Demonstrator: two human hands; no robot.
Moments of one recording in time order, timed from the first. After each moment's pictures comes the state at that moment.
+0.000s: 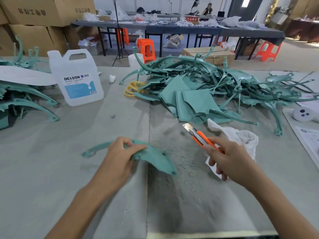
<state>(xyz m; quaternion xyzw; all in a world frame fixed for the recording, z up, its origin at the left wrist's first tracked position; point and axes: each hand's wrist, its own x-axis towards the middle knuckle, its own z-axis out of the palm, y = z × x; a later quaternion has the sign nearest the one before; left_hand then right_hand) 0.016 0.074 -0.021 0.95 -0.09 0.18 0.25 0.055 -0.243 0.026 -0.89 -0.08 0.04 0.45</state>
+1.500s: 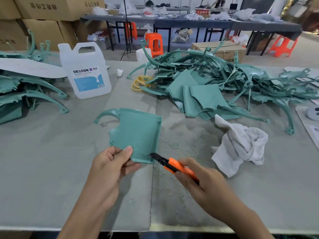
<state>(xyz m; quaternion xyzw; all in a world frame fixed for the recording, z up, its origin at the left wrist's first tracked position) -0.039 0.048 0.016 0.55 0.20 0.10 0.80 -0.008 -0.194 -0.004 -0.89 -0.30 0.02 0.35</state>
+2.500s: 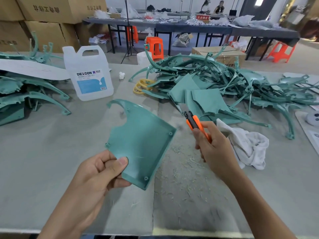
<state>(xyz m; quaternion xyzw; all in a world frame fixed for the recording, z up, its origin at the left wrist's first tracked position) -0.071 0.070 0.036 0.60 0.11 0.06 0.79 0.063 -0.186 0.017 -0.86 -0.17 -0.09 0.48</state>
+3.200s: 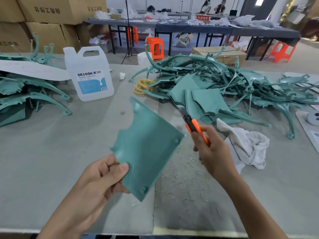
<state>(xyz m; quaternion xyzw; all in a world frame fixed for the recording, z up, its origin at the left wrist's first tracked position) -0.074 0.078 0.024 0.61 0.06 0.01 0.79 0.052 -0.180 0.015 -0.85 -0.14 -0.06 0.51</state>
